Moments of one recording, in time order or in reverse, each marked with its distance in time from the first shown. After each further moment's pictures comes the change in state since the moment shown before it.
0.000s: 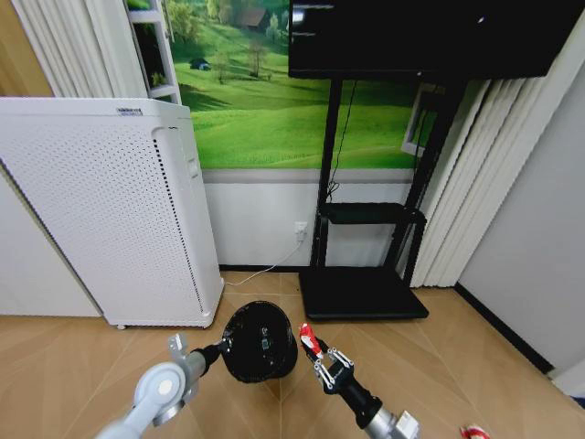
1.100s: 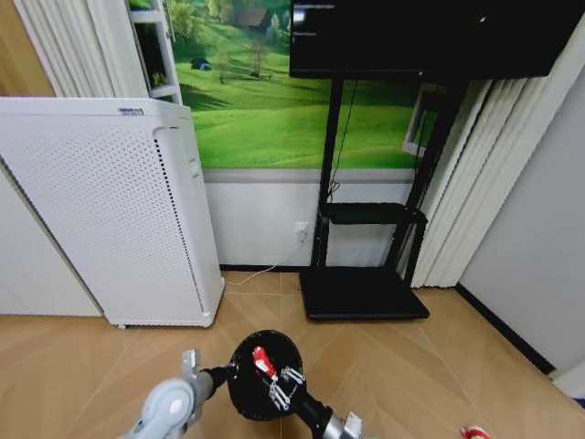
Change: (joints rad) left arm 0.036 -0.019 0.060 0.018 0.233 0.084 0.121; right arm 0.228 0.049 -0.356 -0.221 0.026 -0.005 -0.023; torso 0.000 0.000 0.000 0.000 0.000
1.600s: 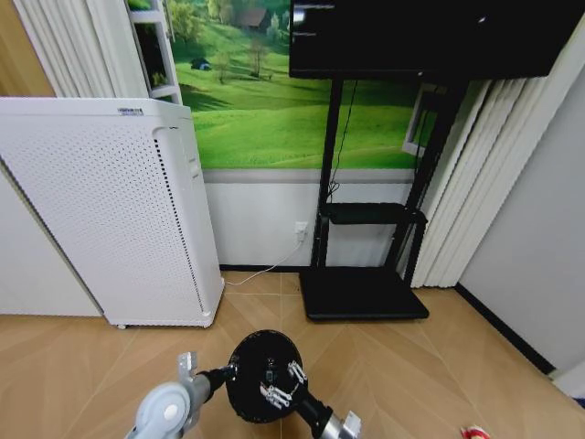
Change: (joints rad) left arm 0.047 -0.001 -0.039 -0.039 -0.001 -0.001 -0.002; right arm -0.028 0.037 0.037 0.010 0.001 -0.007 0.016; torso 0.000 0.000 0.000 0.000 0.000
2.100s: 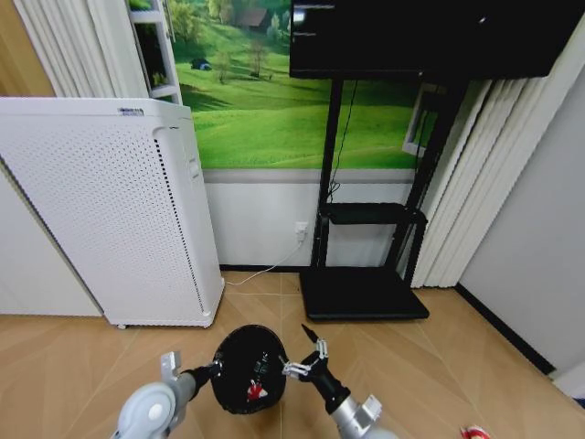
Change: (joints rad) left arm 0.087 -0.065 -0.217 0.005 -0.022 -0.011 -0.027; right arm -0.095 0.079 0.221 0.089 0.025 -0.022 0.130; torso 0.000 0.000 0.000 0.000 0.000
